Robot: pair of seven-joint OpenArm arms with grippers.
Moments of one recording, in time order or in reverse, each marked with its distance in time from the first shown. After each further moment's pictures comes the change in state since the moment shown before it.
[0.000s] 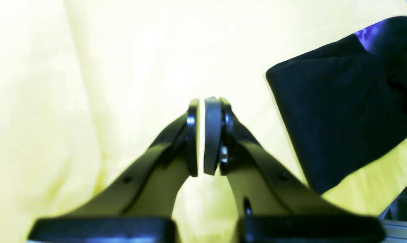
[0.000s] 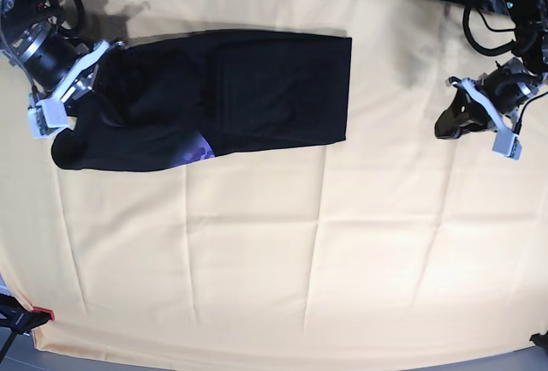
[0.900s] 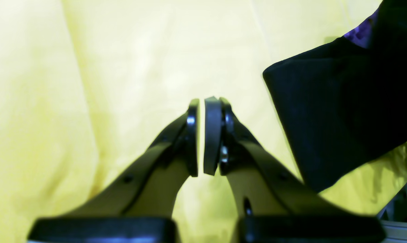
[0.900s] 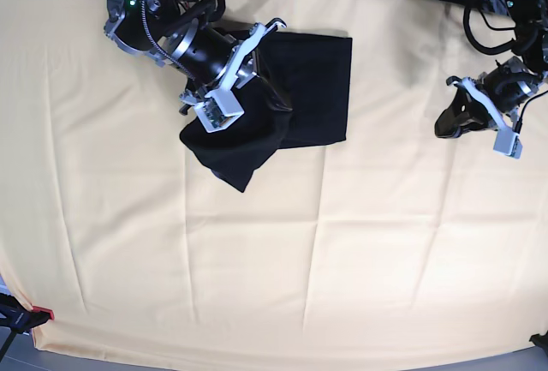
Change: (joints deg) left arm 0.1 0.0 0.0 0.0 -0.7 0.0 0.0; right arm 1.0 -15.1 -42.2 -6.2 -32.7 -2.5 16.1
